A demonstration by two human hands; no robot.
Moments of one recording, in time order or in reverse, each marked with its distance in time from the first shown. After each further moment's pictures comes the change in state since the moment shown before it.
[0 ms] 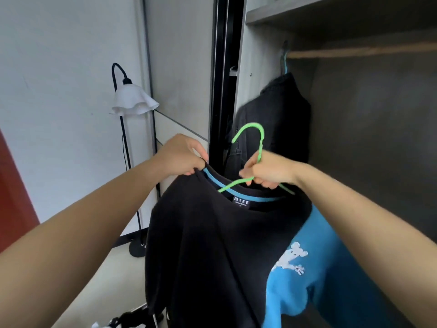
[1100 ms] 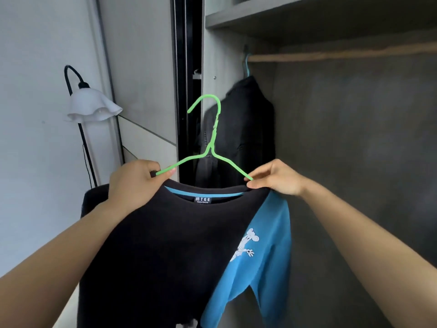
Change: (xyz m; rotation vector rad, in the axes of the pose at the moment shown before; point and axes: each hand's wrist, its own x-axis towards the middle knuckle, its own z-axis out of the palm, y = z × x) left_hand -0.002 -0.052 0.026 0.441 0.412 0.285; right_hand -0.027 0.094 -0.023 0.222 0.231 -0.026
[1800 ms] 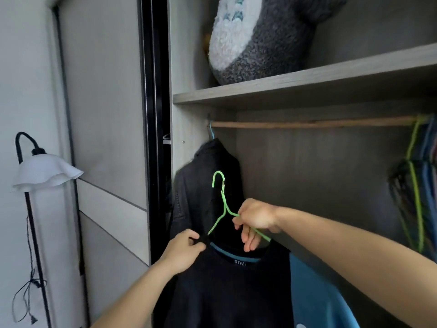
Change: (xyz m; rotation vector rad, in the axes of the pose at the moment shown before) left_hand 0.042 0.077 0.086 -0.559 -0.624 -0.167; right_hand -0.003 -0.079 -0.026 -0.013 -0.040 0.404
